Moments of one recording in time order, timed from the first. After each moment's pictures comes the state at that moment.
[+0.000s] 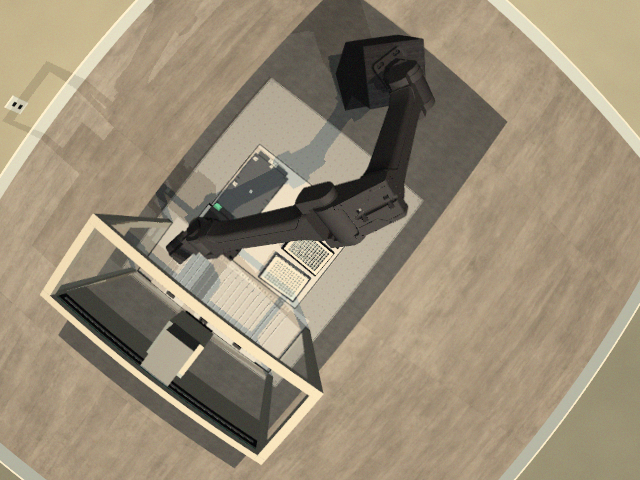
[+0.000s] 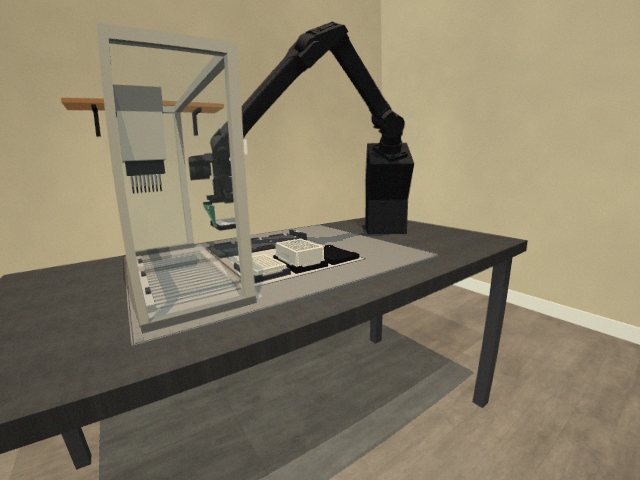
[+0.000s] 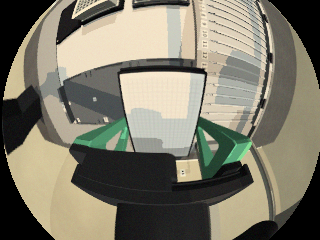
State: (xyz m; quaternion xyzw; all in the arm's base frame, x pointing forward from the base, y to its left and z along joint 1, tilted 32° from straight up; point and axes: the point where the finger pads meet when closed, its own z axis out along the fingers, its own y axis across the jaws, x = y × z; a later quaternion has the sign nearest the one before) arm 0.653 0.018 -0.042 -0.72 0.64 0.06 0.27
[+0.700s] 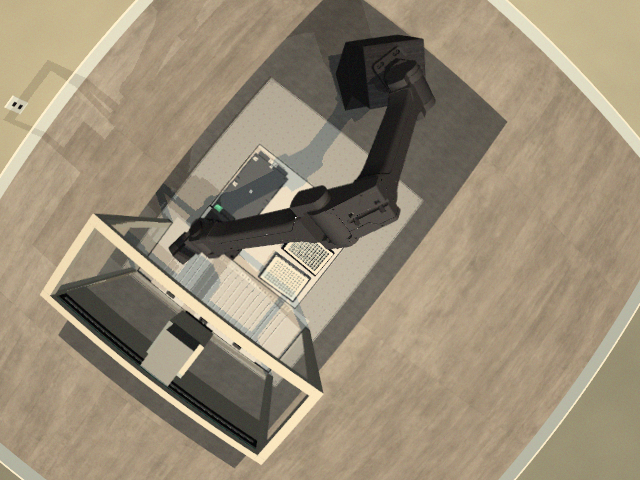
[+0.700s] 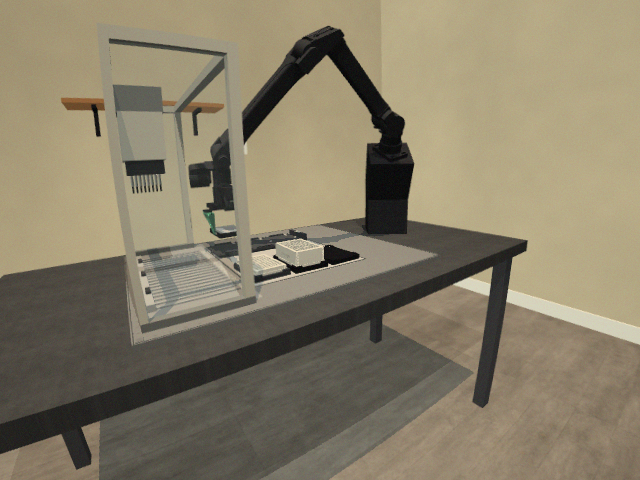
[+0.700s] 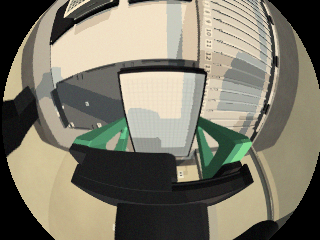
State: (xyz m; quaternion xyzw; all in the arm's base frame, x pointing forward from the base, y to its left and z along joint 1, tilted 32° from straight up) arm 0.662 0.029 -0.061 -0.73 0.63 0.06 0.27
